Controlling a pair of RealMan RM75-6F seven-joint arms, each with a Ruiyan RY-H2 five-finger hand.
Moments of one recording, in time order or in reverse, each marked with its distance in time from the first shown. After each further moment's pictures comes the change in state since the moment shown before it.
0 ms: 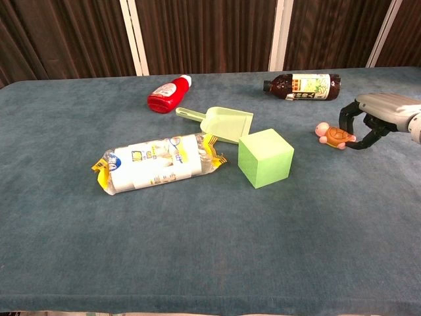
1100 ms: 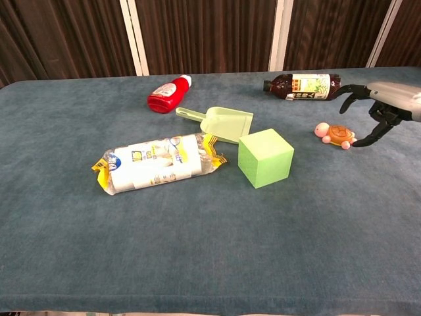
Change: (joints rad) left arm 0.002 0.002 0.009 -0.016 0.005 -0.010 0.029; right arm -0.013 0.099 -0.019 -0.111 -0.024 0.043 0.134
